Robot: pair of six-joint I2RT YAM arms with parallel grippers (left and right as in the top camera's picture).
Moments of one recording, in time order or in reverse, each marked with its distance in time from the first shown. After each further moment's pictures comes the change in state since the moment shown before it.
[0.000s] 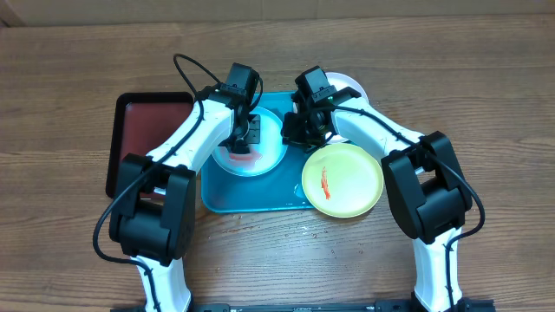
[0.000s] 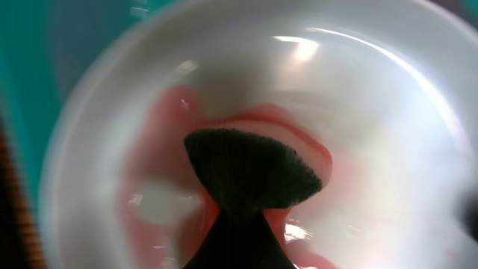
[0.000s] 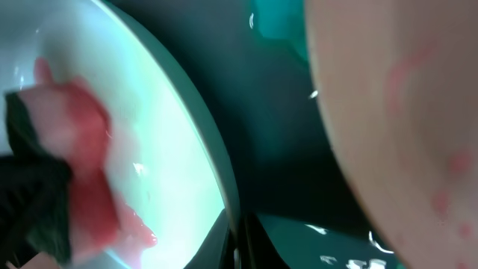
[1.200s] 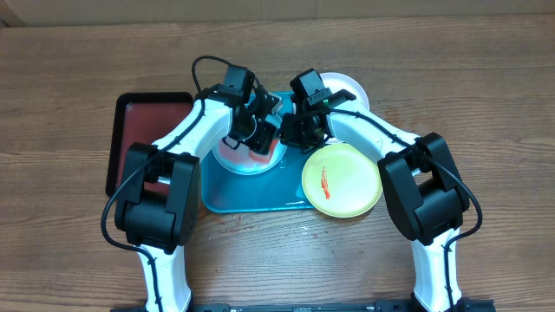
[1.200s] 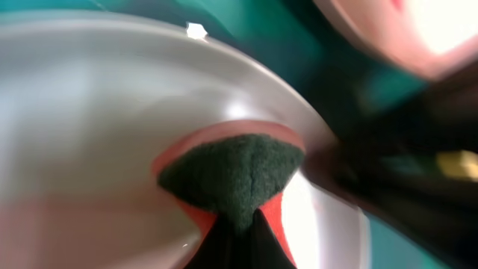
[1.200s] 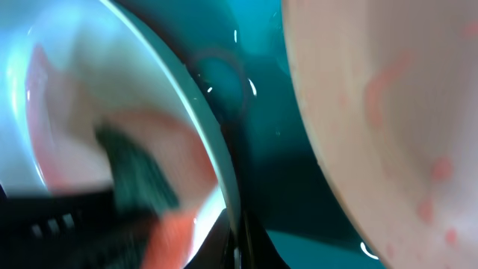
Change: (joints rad) left arm 0.021 0.077 -0.001 0.141 0.400 0.481; right arm 0.023 0.001 -0.005 0.021 0.082 0.044
